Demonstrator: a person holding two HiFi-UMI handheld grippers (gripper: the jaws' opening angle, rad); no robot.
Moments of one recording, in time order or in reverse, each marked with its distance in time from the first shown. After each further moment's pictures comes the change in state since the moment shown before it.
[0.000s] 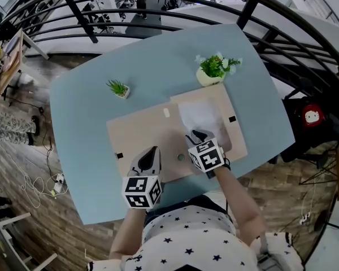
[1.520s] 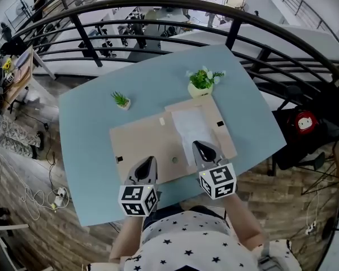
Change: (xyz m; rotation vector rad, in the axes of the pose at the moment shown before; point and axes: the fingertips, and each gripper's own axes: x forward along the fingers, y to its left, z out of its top) left arm -0.063 -0.042 0.005 0.065 -0.113 -0.011; right arm -0.162 0.028 0.038 0.008 -0.529 -0.082
